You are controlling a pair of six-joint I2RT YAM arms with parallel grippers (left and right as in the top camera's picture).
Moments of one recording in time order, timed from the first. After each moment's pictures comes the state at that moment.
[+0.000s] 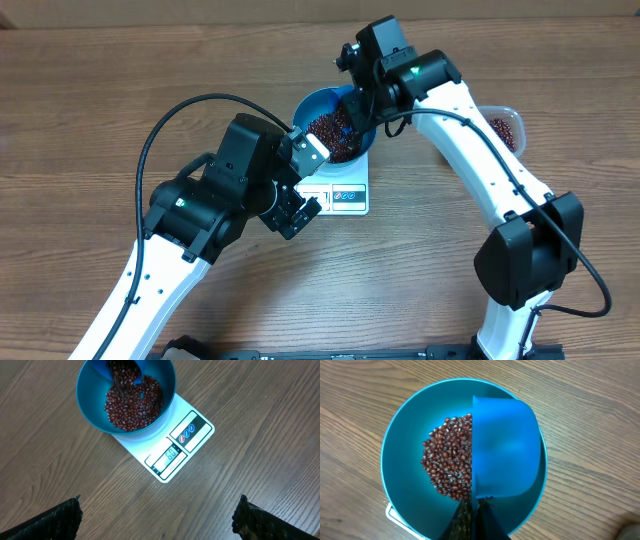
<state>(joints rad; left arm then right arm) -0.52 1.26 1.30 -0.99 0.08 0.32 0.44 1.98 1.87 -1.01 -0.11 -0.02</state>
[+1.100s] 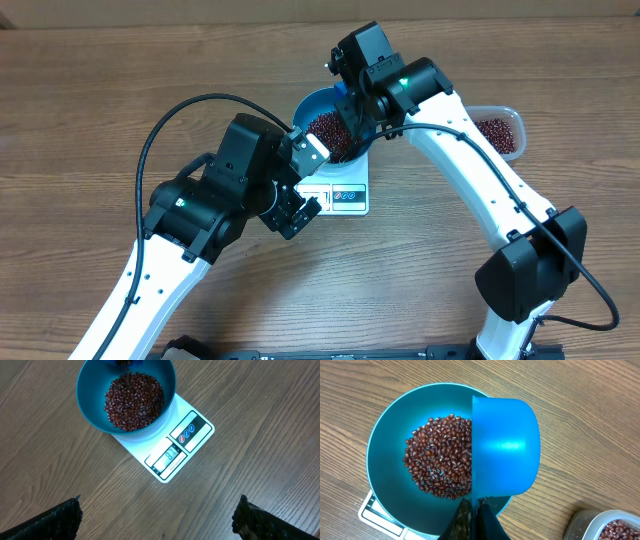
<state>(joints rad) -0.52 1.26 1.30 -0.99 0.08 0.32 0.51 1.93 1.87 -1.03 0.10 -0.04</state>
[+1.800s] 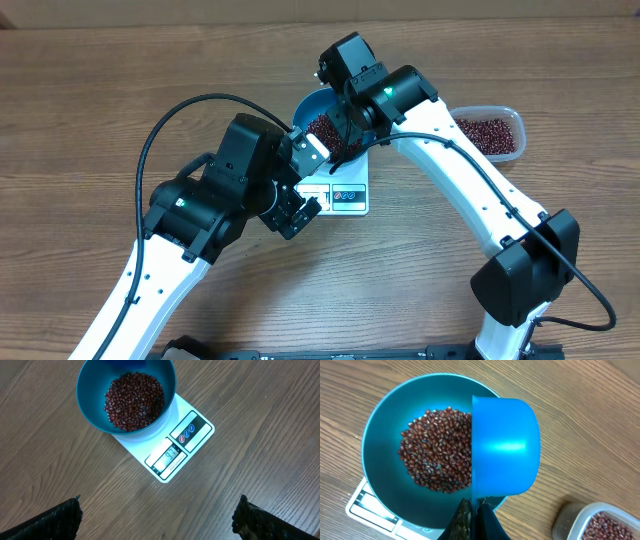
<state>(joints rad) -0.52 1.26 1.30 -0.99 0.08 0.32 0.57 1.93 1.87 -1.06 0.20 -0.04</state>
